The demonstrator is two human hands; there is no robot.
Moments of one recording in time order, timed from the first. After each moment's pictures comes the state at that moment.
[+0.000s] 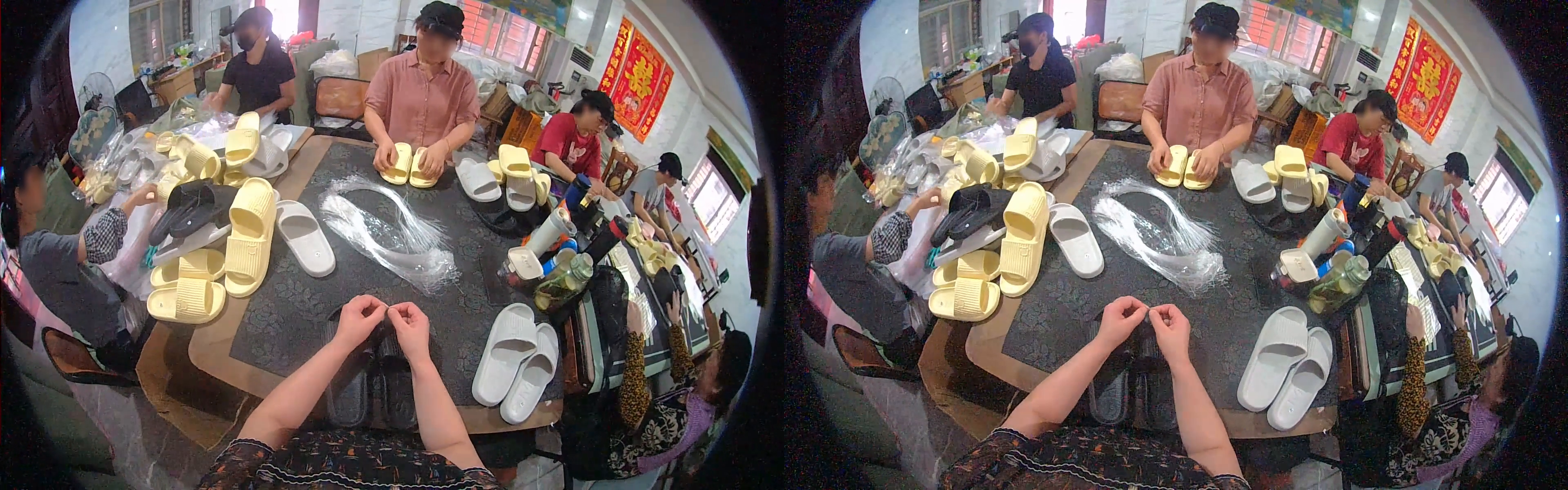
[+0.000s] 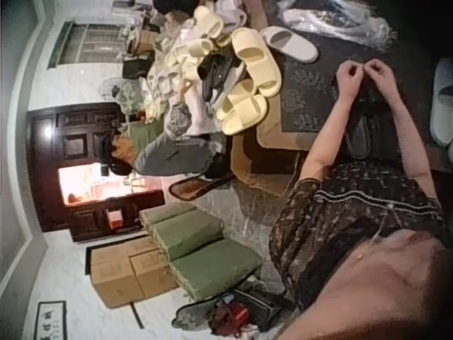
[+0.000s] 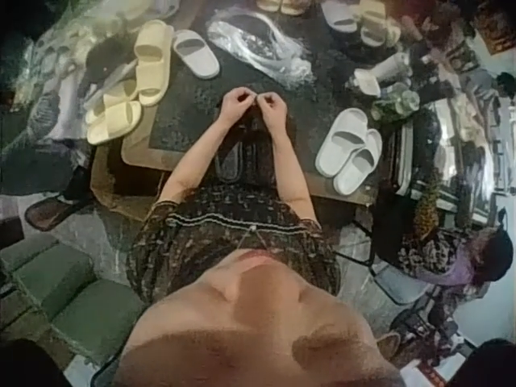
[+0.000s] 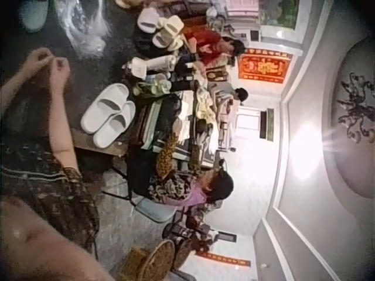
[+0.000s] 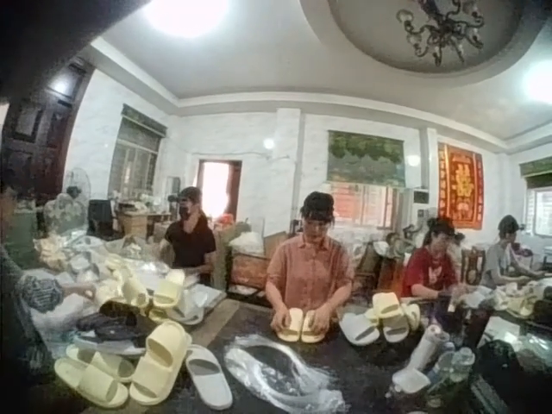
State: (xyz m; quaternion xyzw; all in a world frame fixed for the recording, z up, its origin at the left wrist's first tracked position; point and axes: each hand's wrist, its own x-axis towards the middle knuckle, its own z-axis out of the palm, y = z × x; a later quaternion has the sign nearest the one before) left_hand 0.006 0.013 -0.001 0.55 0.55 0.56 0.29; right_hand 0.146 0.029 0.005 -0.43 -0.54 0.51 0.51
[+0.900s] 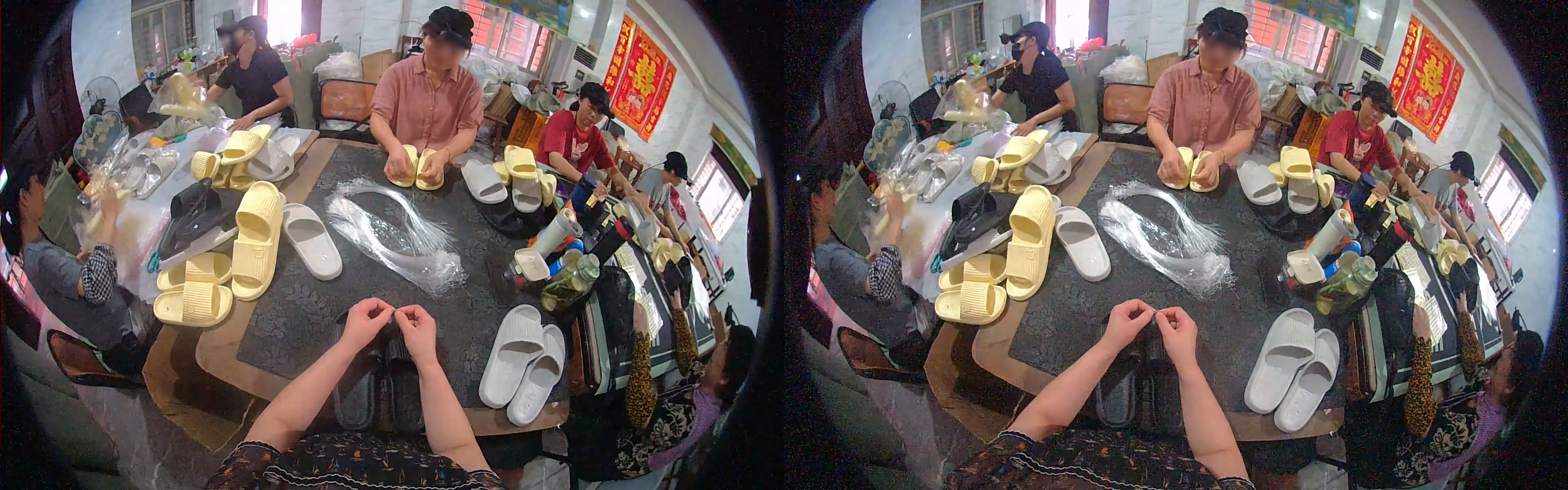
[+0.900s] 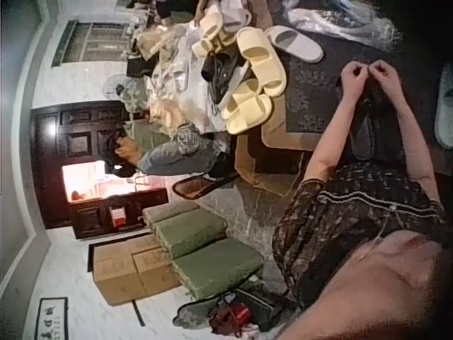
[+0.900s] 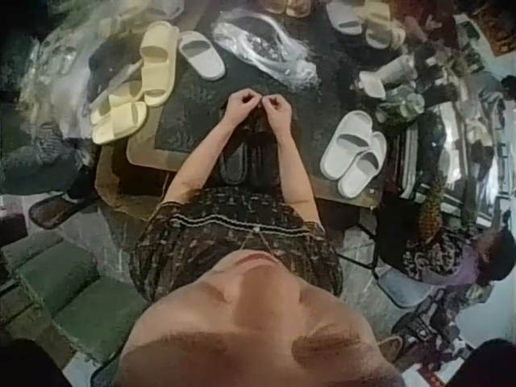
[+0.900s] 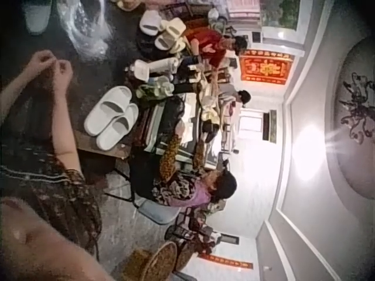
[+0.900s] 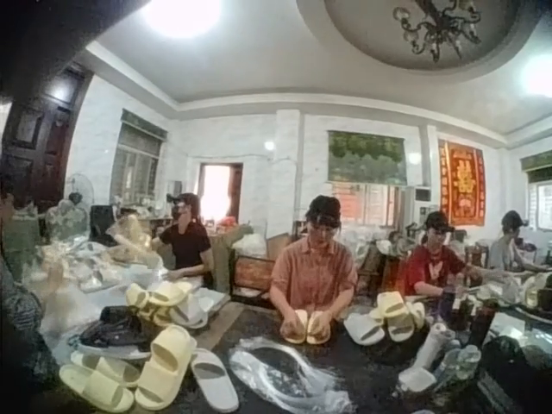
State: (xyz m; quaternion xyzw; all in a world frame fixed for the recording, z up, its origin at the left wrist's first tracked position) left_hand 0.001 0.014 -0.006 0.52 0.51 0.57 0.38; right_hand 0.146 0.028 0.006 -0.45 -0.55 0.50 0.49
